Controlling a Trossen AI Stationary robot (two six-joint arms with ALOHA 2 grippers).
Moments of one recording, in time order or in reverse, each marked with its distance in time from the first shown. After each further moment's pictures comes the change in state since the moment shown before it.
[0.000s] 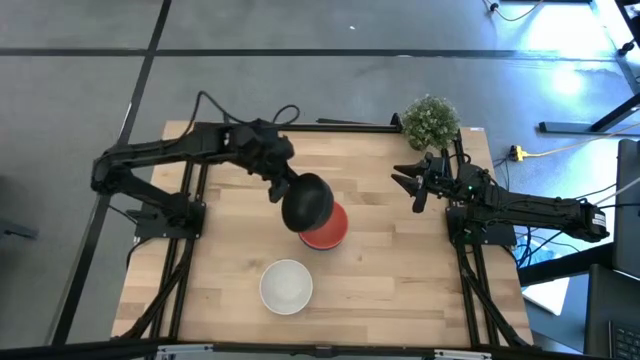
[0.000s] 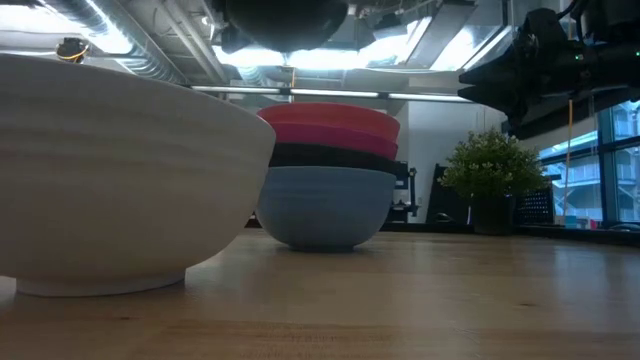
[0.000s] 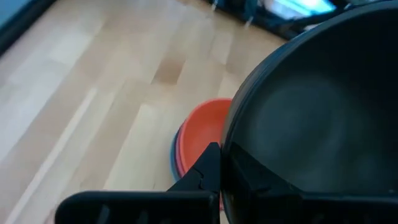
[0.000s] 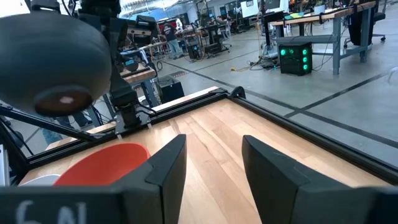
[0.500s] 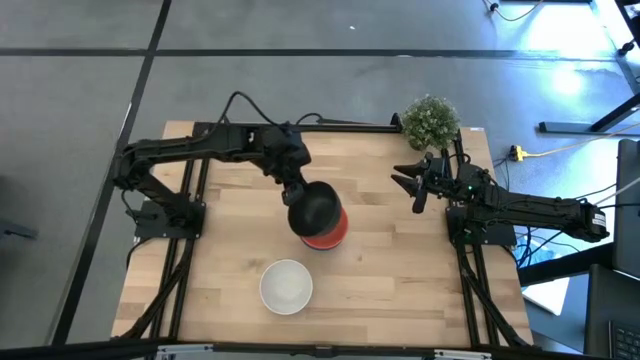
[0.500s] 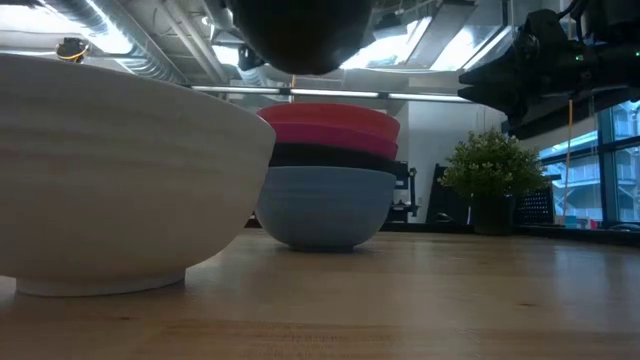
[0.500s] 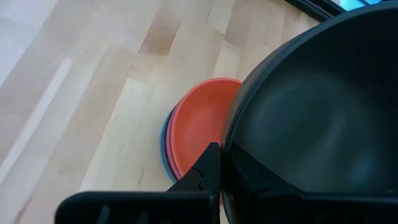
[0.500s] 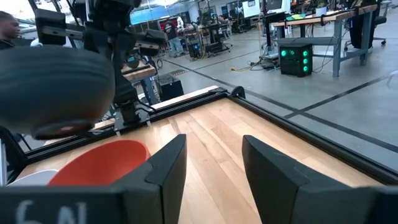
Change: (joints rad) left arm 0.000 0.177 0.113 -0.092 0.068 0.001; right arm 0.000 0.000 0.000 -0.004 -0.005 -0.025
